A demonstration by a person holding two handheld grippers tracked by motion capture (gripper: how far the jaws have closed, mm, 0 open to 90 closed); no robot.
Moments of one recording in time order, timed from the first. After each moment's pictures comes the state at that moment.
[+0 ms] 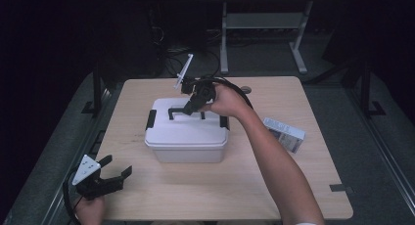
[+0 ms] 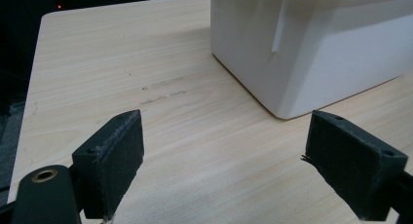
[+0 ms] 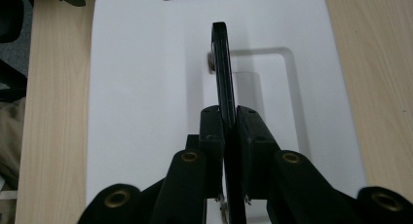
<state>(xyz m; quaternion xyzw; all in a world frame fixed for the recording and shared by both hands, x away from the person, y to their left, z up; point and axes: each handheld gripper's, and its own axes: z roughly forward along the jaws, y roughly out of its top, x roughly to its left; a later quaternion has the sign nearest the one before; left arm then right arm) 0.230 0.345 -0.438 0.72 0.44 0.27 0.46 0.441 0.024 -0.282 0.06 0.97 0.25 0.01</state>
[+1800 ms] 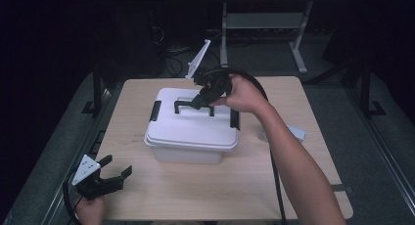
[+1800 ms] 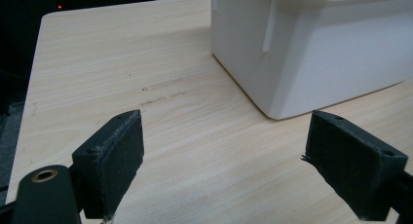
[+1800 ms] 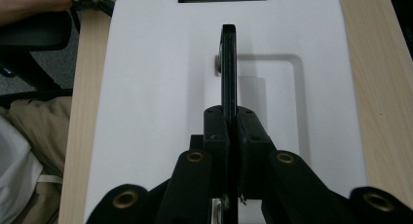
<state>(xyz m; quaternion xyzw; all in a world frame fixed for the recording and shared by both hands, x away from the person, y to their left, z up) 0.230 0.345 -0.438 0.72 0.44 0.27 0.46 0.413 -0.014 -0.230 0.04 0.96 0.29 0.02</state>
